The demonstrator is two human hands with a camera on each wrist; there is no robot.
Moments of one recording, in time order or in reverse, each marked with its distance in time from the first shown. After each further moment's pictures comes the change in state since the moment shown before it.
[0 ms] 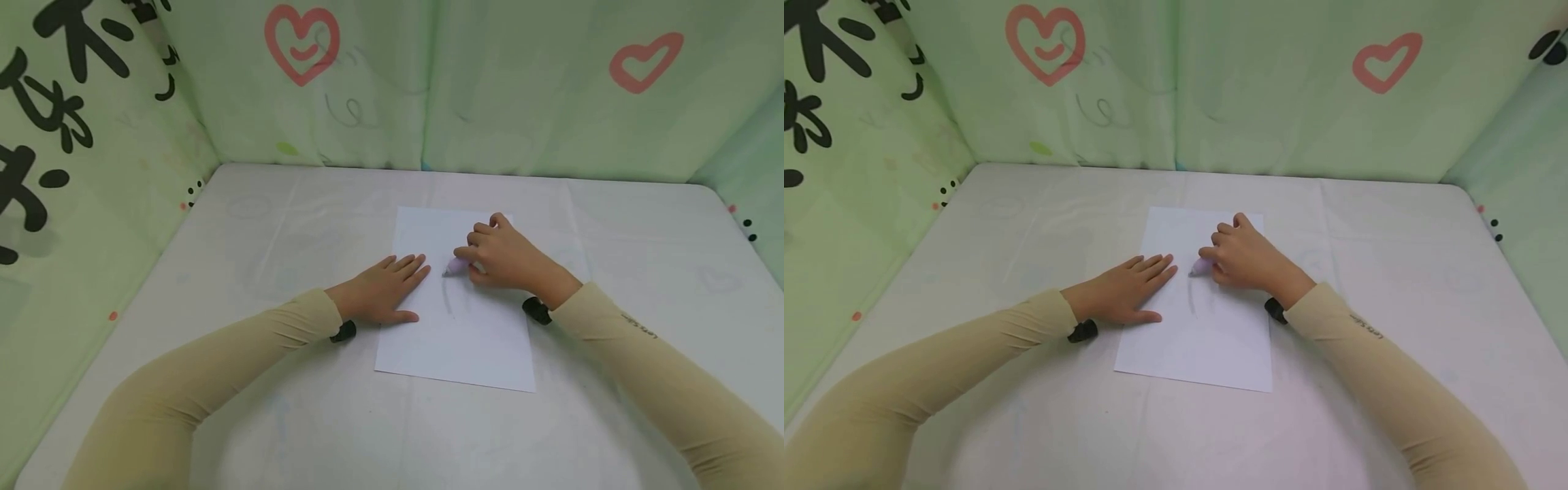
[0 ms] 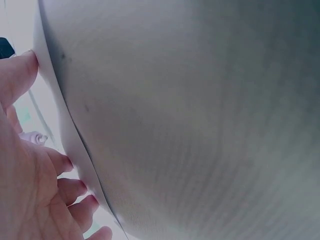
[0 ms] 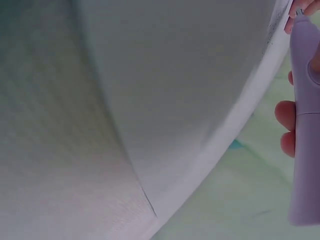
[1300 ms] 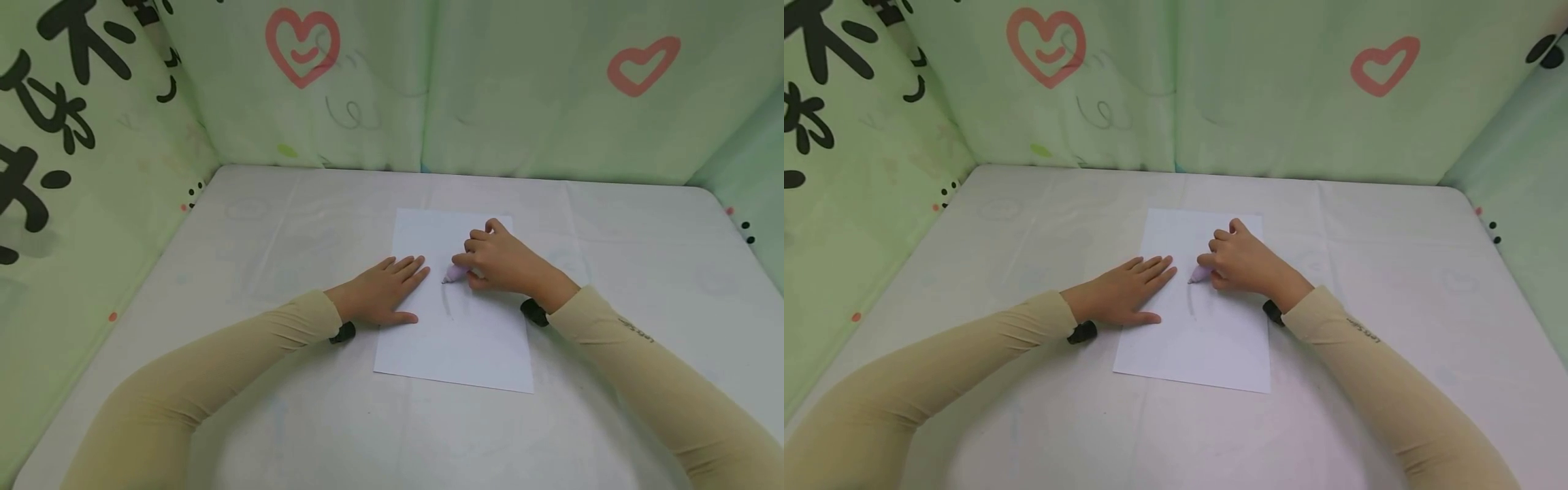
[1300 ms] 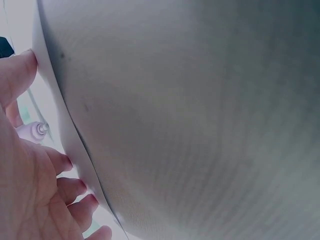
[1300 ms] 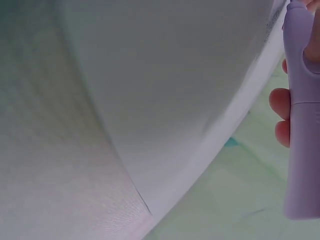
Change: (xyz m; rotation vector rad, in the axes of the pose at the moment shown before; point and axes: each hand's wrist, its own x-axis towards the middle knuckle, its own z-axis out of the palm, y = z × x) left_hand 0.000 0.000 0.000 0.002 0.007 0.004; right_hand 0.000 -0.002 0.000 0.017 -0.014 -0.065
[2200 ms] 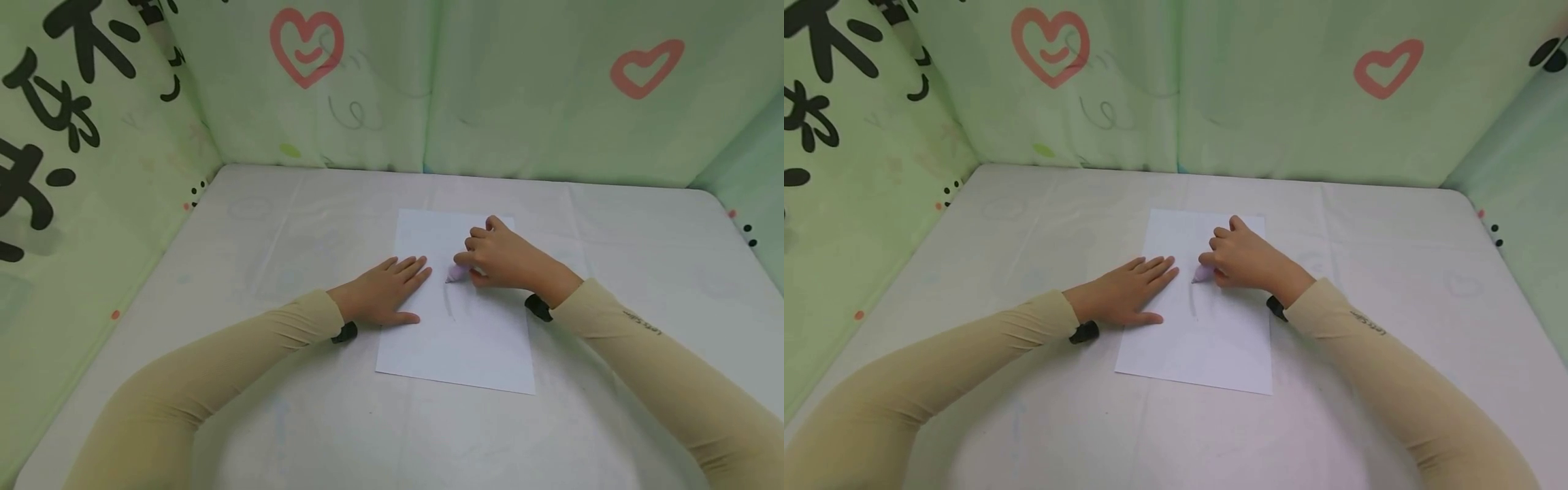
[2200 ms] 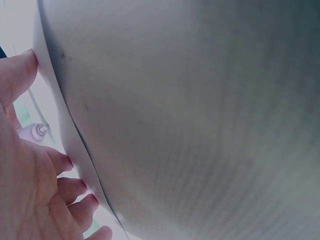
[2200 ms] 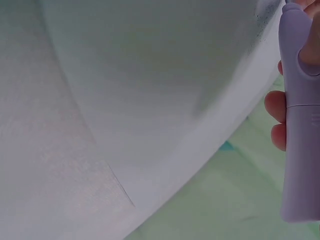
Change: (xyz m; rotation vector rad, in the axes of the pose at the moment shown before) left_hand 0.002 -0.001 0.003 0.013 -0.004 -0.008; right_hand 0.008 0.002 -0.010 -0.045 -0.106 -0.022
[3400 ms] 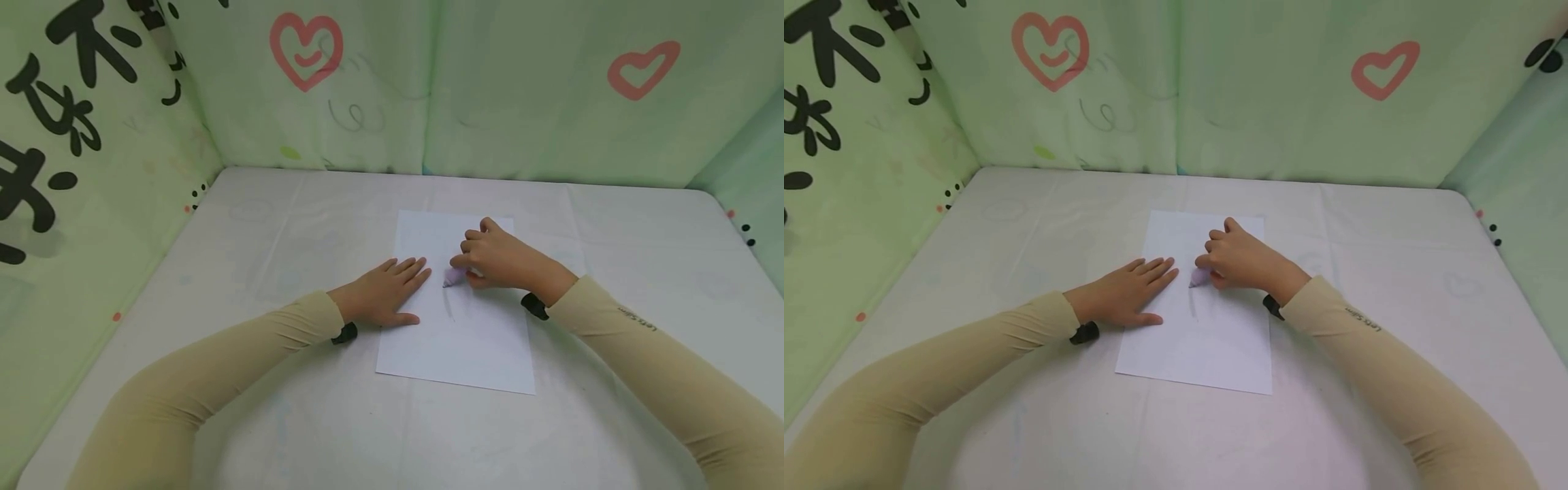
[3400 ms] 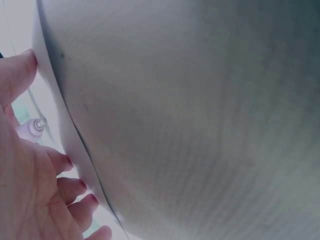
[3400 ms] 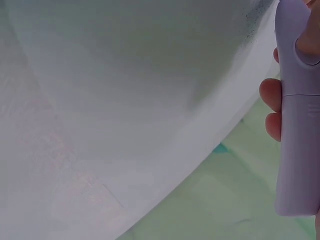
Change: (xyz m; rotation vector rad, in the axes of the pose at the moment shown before) left_hand 0.001 0.001 -0.002 0.020 -0.011 -0.004; right_hand 0.003 -0.001 -0.002 0.028 0.009 -0.037
